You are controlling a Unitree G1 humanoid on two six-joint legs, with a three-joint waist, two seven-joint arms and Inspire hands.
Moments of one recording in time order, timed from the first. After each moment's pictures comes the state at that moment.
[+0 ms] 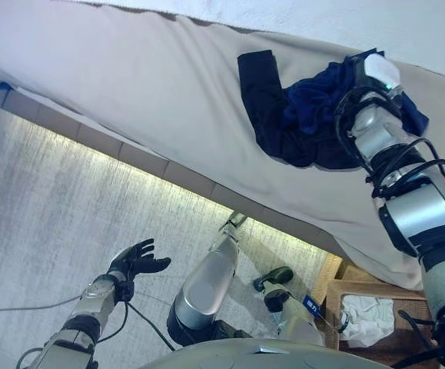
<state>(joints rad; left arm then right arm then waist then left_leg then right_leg) -0.12 0.43 -0.19 0.97 -0.39 -0.07 -0.19 -1.21 -0.56 0.56 1.17 -0.23 0.27 -0.23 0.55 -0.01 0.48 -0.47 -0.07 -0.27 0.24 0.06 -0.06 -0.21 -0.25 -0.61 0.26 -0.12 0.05</state>
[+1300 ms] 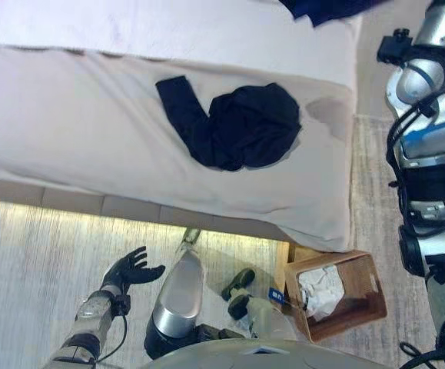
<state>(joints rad) -0.04 0.36 -0.06 1.10 -0.25 -0.15 -0.14 -0.86 -0.68 0.08 0.13 -0.01 0.03 -0.63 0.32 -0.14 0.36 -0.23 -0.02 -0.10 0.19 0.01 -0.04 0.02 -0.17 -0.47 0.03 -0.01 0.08</state>
